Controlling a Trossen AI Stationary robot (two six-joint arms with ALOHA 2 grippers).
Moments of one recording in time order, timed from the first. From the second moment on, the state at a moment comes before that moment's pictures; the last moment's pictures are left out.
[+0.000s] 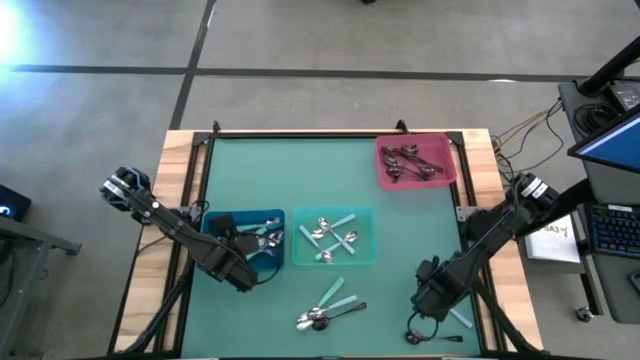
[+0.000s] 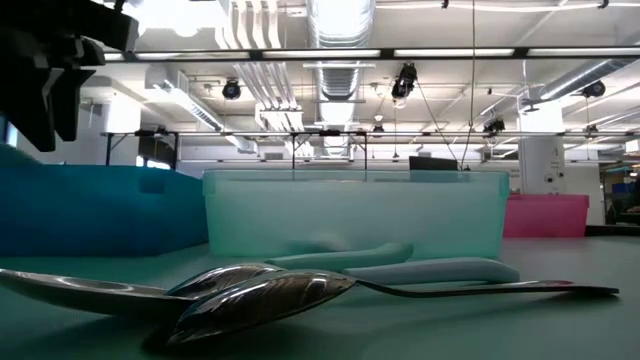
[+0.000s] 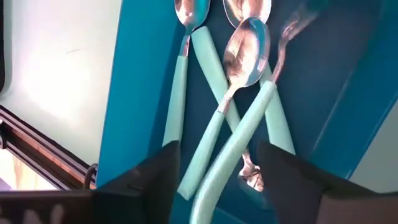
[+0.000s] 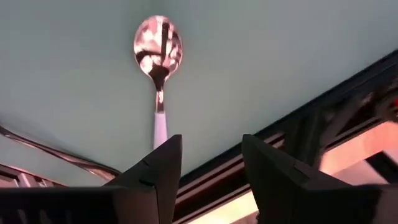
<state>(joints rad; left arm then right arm) -0.60 1.51 1.07 -1.33 -0.36 -0.95 0.77 1.59 1.02 -1.17 -0.36 1.40</state>
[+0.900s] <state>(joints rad) -0.60 1.51 1.37 -1.17 -0.54 -0.79 0.83 1.59 0.78 -0.72 -0.38 1.49</state>
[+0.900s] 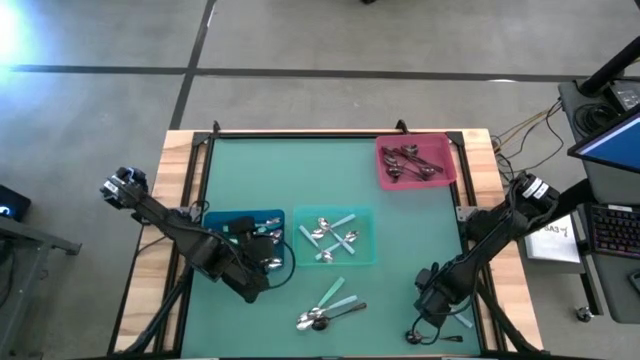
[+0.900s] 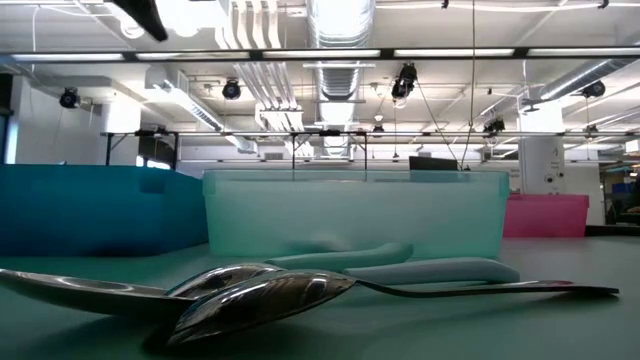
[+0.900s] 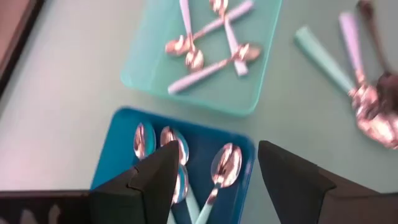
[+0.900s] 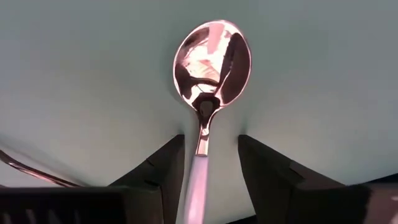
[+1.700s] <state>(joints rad) -0.60 1.52 1.29 -0.77 -0.54 -0.70 0.79 1.56 0.83 -0.72 -0.22 1.37</state>
